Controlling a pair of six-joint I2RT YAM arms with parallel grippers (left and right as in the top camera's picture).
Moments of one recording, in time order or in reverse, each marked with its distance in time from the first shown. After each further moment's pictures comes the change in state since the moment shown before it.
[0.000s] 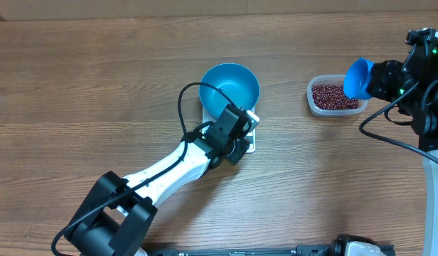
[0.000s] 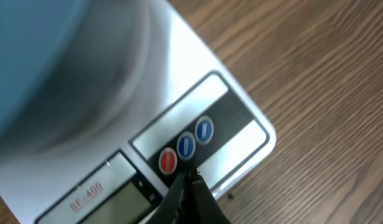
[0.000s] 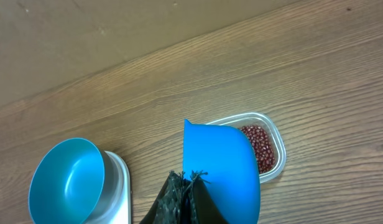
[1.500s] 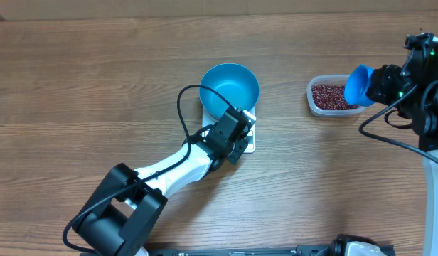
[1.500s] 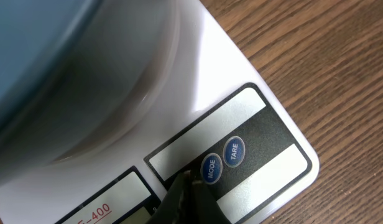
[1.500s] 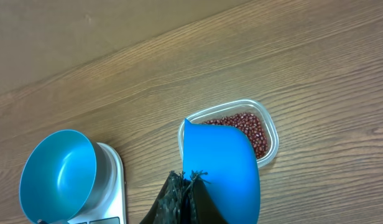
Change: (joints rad) left arm 0.000 0.056 -0.040 0.133 -0.071 -0.040; right arm 0.000 0.000 0.000 -0.047 0.023 0.000
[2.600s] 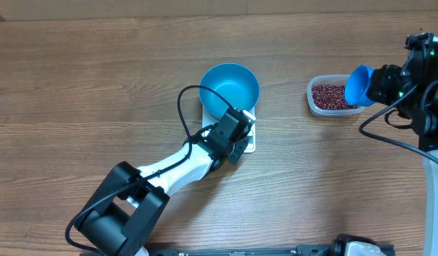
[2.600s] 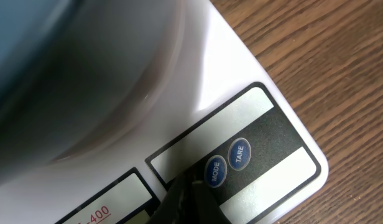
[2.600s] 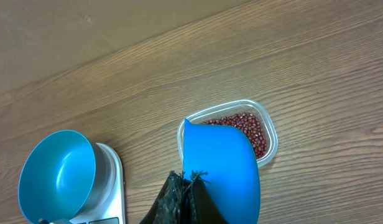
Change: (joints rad) left arm 0.000 0.015 0.000 0.008 -0.011 -0.012; right arm 0.000 0.000 0.000 0.000 0.003 0.000
